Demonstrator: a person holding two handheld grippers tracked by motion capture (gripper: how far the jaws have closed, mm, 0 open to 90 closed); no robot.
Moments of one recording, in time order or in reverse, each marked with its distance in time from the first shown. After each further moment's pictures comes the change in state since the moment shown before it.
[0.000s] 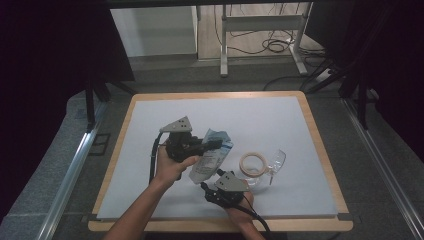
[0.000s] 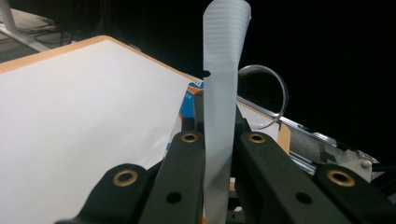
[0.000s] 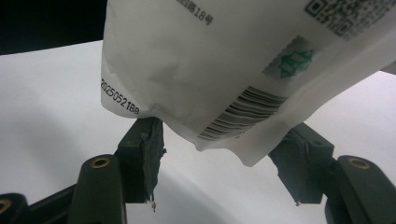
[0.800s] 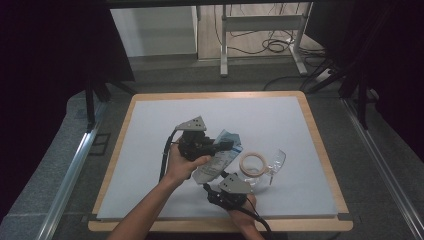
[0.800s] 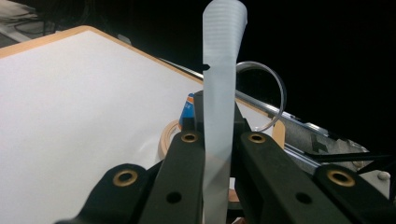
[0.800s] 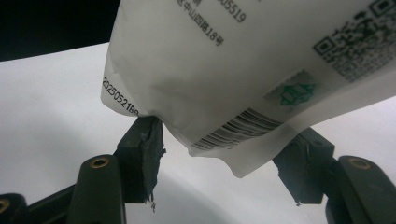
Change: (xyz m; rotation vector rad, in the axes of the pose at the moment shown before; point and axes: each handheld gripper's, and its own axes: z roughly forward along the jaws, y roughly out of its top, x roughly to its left) left arm -0.004 0.006 0.028 0.045 -0.038 0.002; right arm -0.001 -0.003 -0.009 -0.011 -0.016 0.027
